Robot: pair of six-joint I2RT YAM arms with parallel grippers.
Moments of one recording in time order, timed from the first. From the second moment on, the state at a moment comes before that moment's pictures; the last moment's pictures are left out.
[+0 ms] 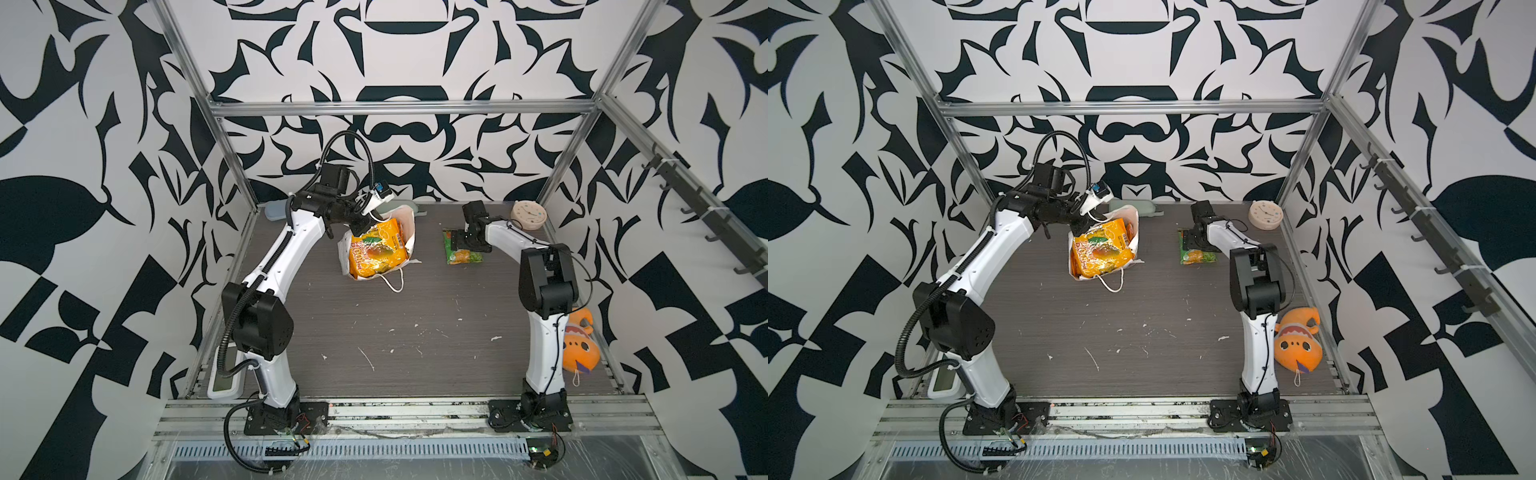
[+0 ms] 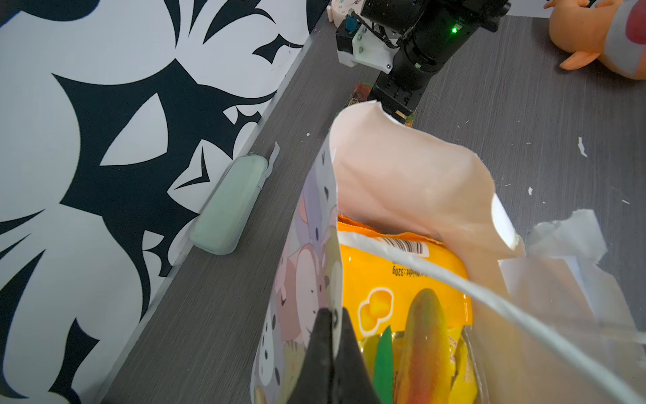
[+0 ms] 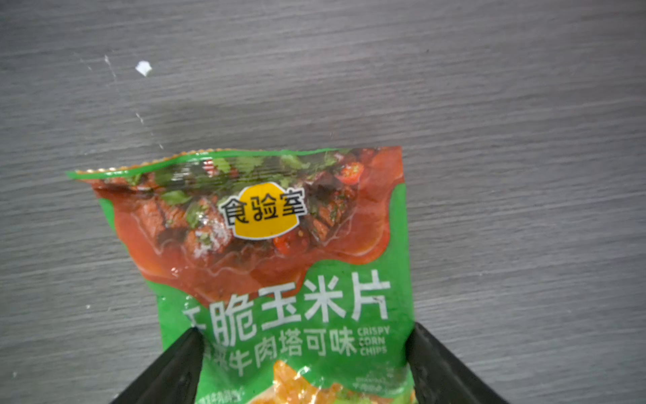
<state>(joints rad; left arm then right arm) -0.37 1.81 1.85 -0.82 0.51 0.72 0.18 2.17 1.67 -0.59 0.13 0.26</state>
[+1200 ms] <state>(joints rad) -0.37 1.81 1.86 -0.84 0.51 0.72 -0.06 2.16 1.73 -0.70 0.10 -0.04</state>
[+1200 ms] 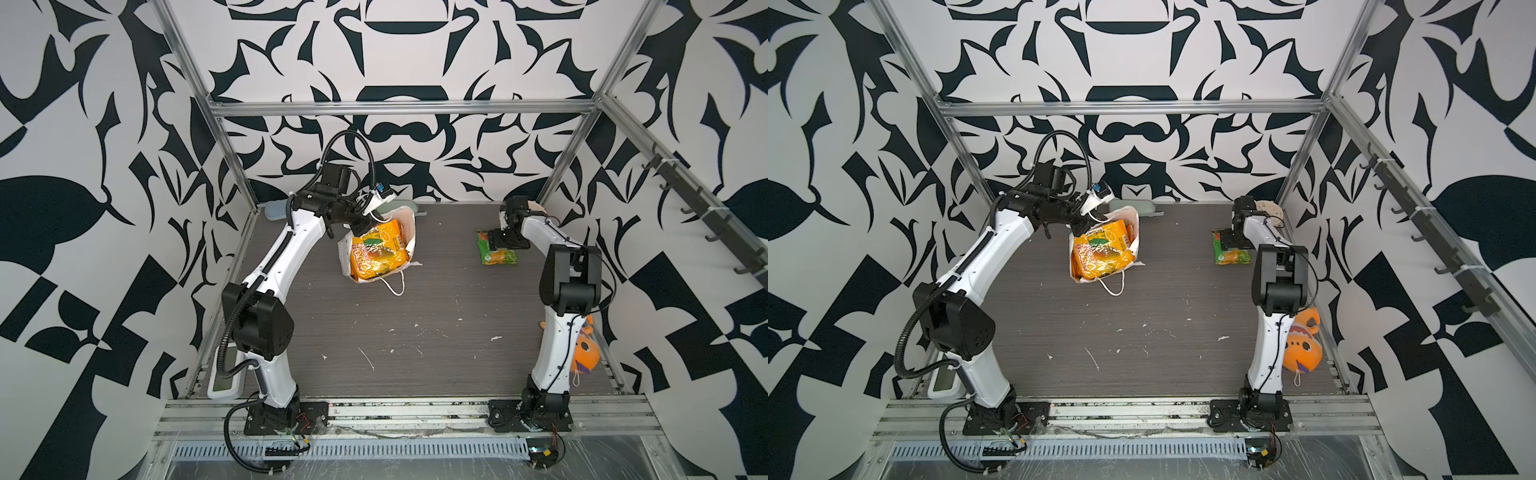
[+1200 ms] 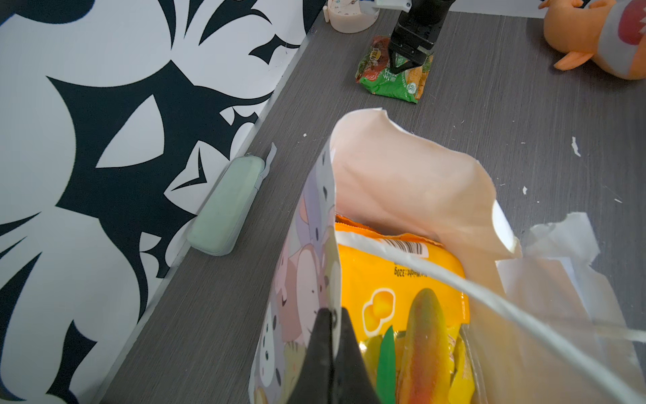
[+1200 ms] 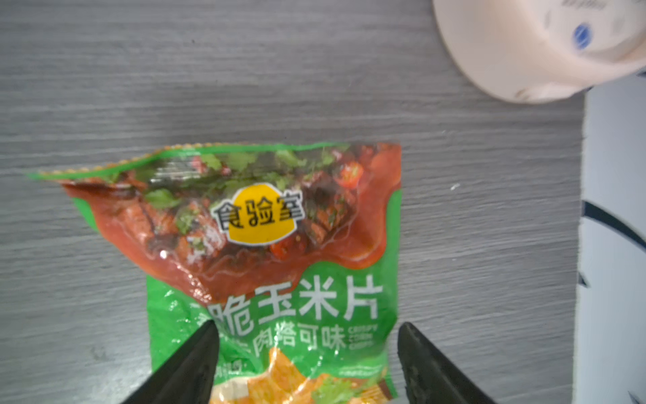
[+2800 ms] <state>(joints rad) -0.40 1.85 1.90 -0.84 0.51 0.71 0.68 1.84 1.73 -0.53 0.04 0.36</state>
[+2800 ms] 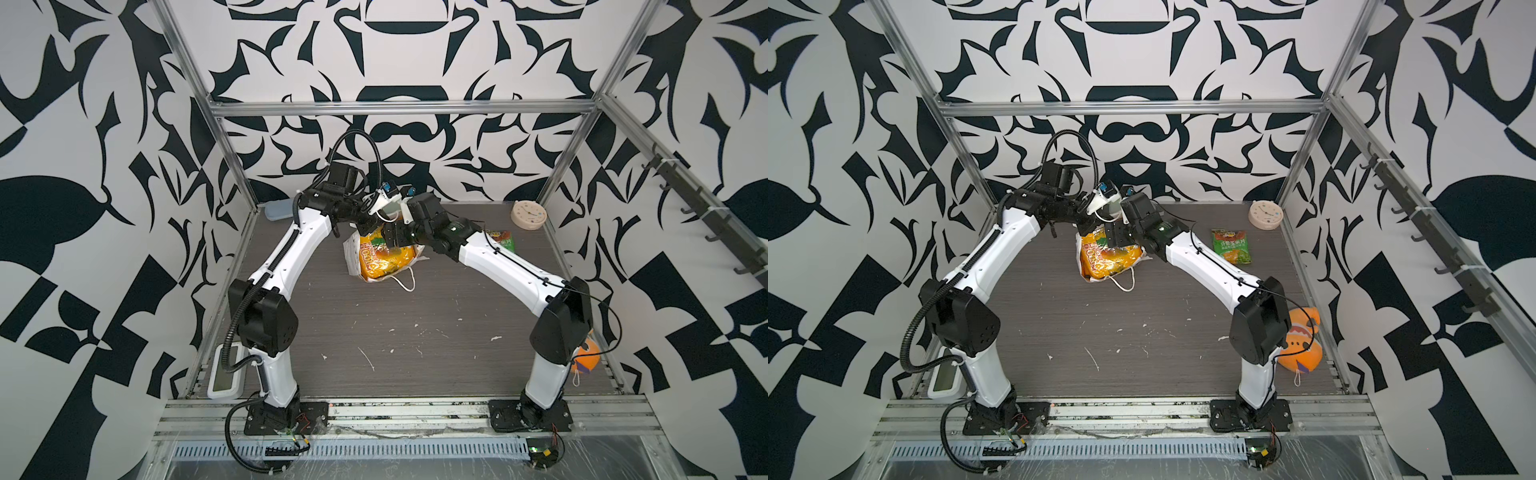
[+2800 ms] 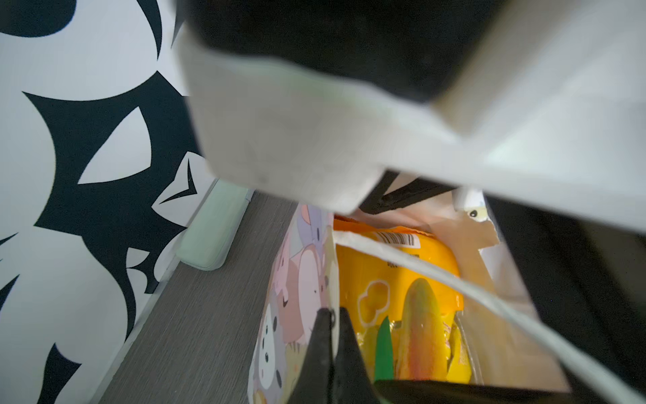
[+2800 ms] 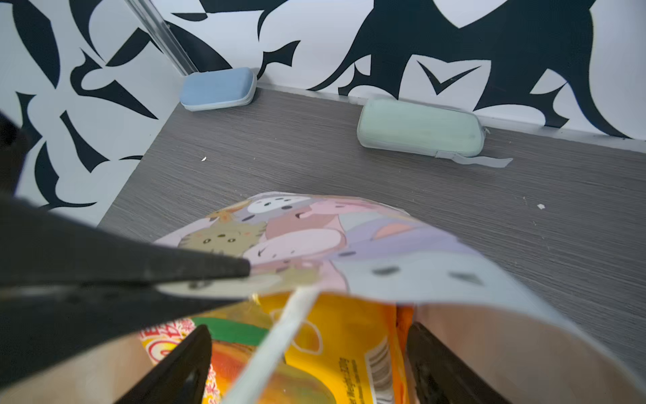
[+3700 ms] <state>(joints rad) -0.40 1.85 1.90 -0.82 0.48 0.71 0.67 2.01 1.83 -0.48 0.03 0.42</state>
